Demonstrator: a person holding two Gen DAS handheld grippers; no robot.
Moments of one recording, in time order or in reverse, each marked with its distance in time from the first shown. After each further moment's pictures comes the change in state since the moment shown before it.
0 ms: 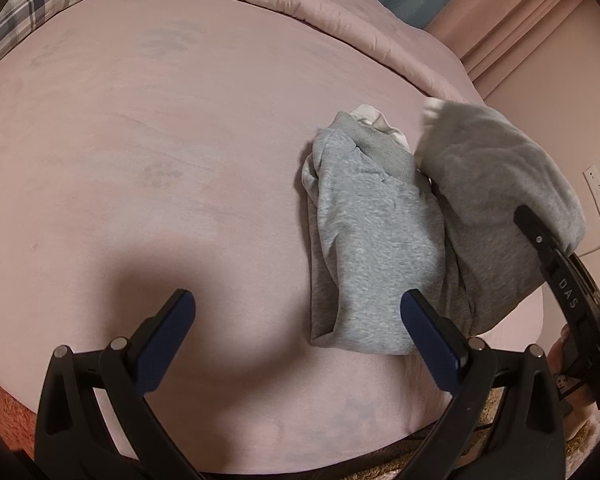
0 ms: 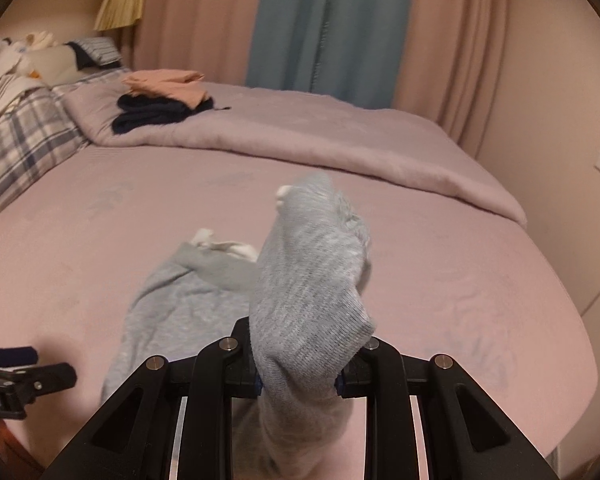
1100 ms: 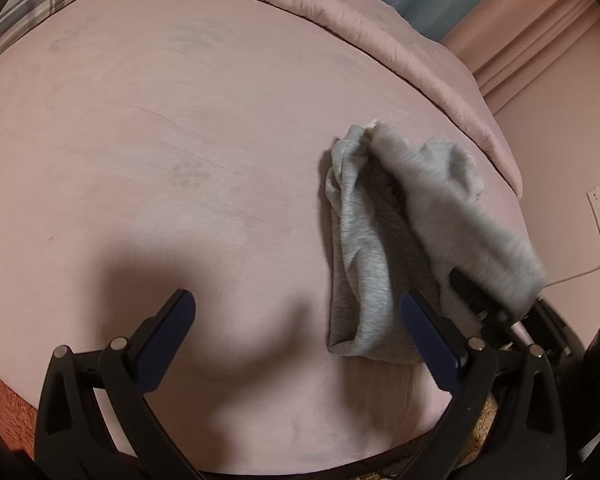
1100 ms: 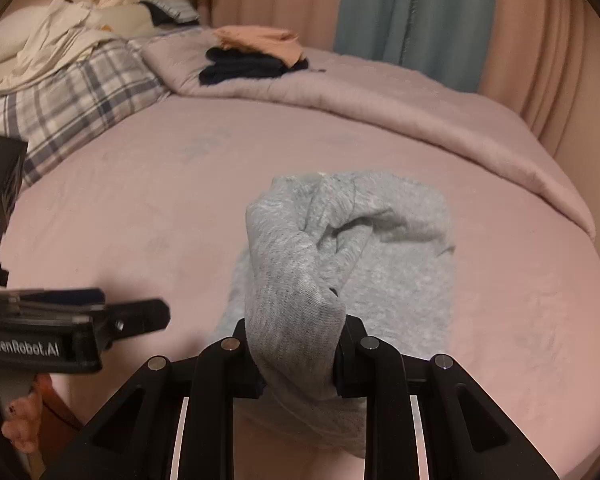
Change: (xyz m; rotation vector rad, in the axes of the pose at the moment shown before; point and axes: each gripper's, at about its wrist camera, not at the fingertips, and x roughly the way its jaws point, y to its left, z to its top) left arm -0.001 0.006 0.006 -0.067 -0.012 0.009; right arm 0.001 0.063 -0.020 -0.130 0.128 0.252
